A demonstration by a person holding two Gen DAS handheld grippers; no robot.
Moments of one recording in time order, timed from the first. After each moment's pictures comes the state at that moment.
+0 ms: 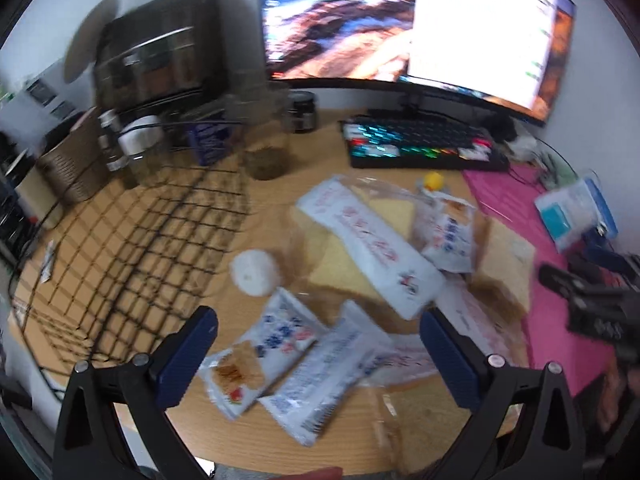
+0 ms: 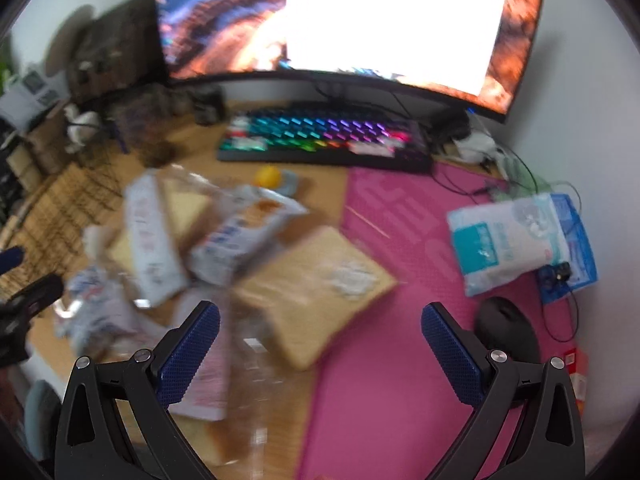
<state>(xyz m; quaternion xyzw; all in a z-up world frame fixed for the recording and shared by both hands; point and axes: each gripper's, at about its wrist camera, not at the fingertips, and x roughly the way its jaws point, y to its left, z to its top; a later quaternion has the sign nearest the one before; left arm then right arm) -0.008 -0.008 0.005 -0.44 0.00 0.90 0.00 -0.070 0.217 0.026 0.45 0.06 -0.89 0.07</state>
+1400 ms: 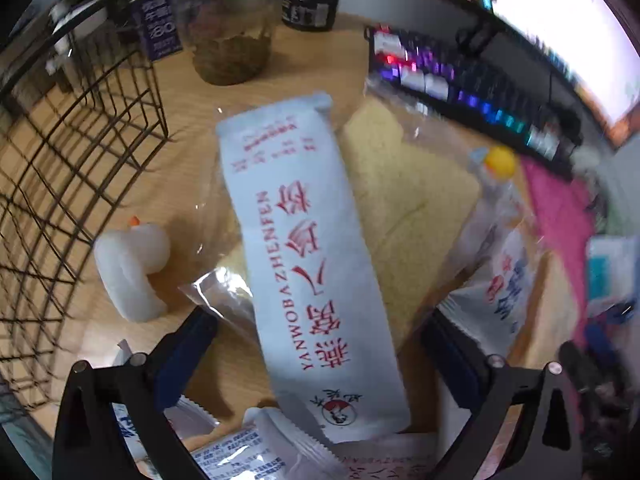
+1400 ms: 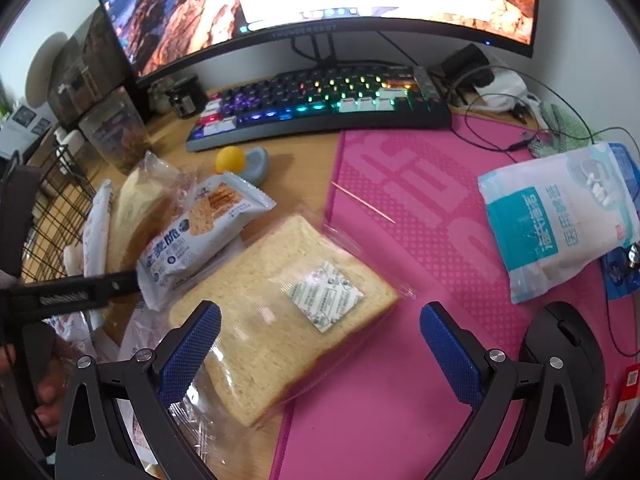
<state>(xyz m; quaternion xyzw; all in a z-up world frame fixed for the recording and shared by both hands) -0.109 0.004 -0.078 -0.56 -0.15 0.82 -0.04 -0.118 0.251 -0.023 0.47 -0.01 -0.87 0.12</state>
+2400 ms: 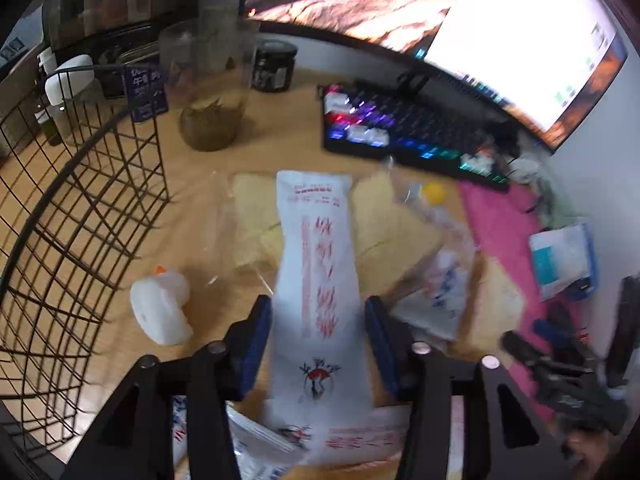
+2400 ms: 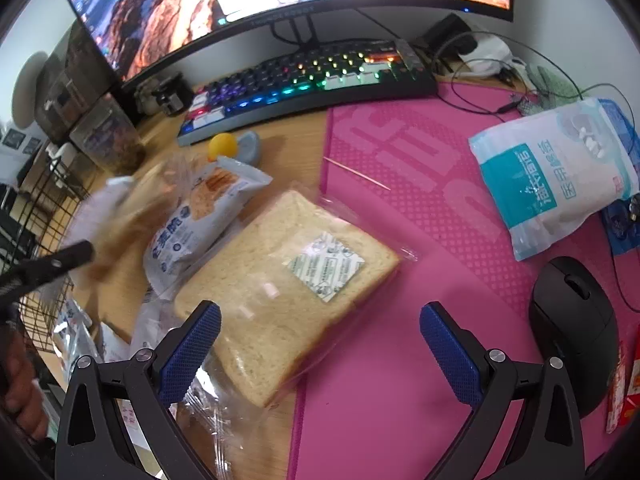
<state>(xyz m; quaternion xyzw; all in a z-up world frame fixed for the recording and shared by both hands) -0.104 -0.012 -0.035 -0.51 -0.10 0.86 0.03 -0.110 0.251 -0.026 0.50 -0.05 -0.86 0.10</state>
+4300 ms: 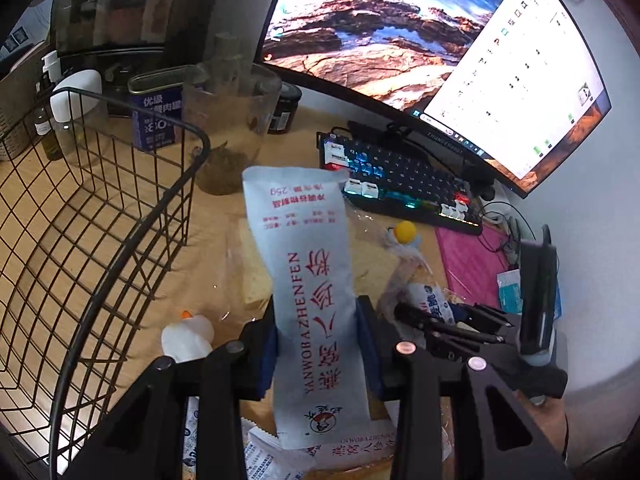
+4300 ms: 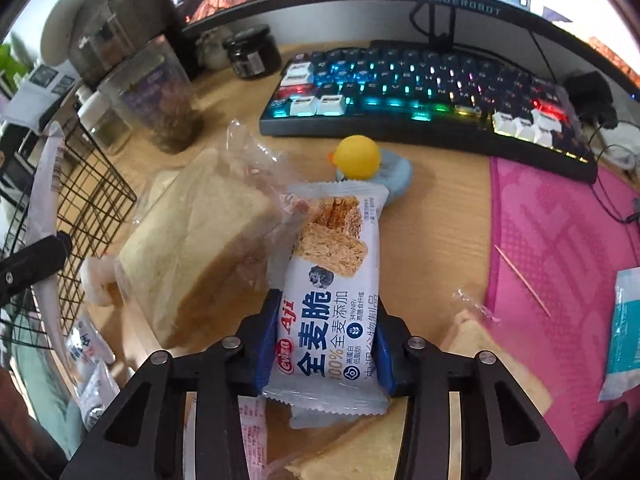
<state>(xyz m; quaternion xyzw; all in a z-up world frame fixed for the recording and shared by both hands) -0.103 -0.062 0.004 -0.46 -0.18 0.87 0.06 -0.181 0.152 -0.035 0.53 0.04 -0.82 0.21</state>
